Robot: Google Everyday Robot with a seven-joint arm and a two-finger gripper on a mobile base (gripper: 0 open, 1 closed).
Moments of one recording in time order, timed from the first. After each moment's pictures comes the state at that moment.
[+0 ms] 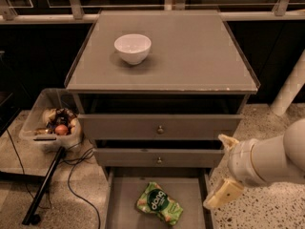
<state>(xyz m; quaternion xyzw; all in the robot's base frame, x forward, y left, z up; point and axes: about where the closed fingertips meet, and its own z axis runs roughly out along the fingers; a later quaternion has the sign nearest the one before) 0.396 -0.173 0.734 -0.54 0.80 0.08 0.27</state>
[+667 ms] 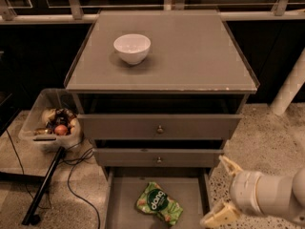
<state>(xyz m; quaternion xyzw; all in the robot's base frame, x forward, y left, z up) 0.372 -0.177 0.669 -0.50 0.79 0.13 0.35</state>
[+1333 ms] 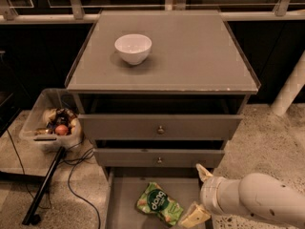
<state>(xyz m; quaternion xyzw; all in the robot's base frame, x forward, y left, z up) 0.395 -0.135 0.576 -0.51 0.79 0.10 0.31</state>
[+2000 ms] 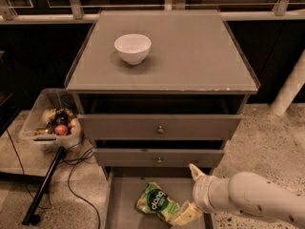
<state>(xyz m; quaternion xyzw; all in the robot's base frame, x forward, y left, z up) 0.405 -0.116 0.560 -0.52 0.79 0.11 0.31</state>
